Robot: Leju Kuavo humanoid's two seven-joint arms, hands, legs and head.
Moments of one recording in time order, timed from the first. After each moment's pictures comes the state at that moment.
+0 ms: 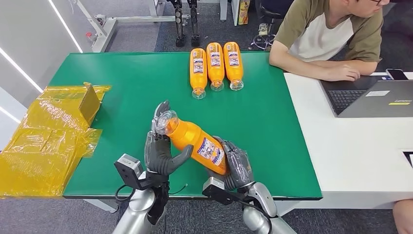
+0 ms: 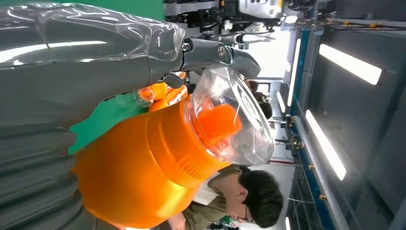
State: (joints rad) left arm -0.22 -0.29 -0.43 -0.94 -0.16 0.04 -0.65; right arm -0.28 -0.04 0.64 -1.05 0.71 -0.46 -0.36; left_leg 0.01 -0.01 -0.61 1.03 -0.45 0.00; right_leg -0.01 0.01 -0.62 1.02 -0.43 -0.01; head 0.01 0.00
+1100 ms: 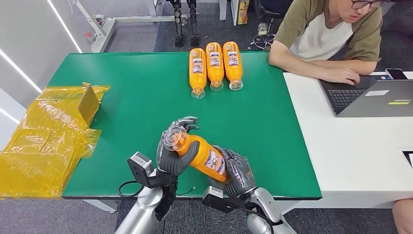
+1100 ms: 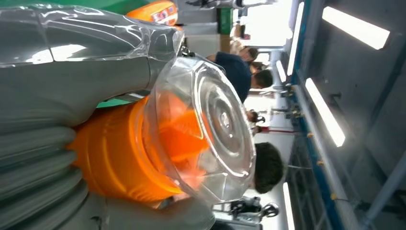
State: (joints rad) left arm -0.29 -0.31 -0.45 -0.81 -0.16 -0.04 -0.69; right arm -0.22 -0.06 0.60 -1.09 0.88 -0.39 -0.33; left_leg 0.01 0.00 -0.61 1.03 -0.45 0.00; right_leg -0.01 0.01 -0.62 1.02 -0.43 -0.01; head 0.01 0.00
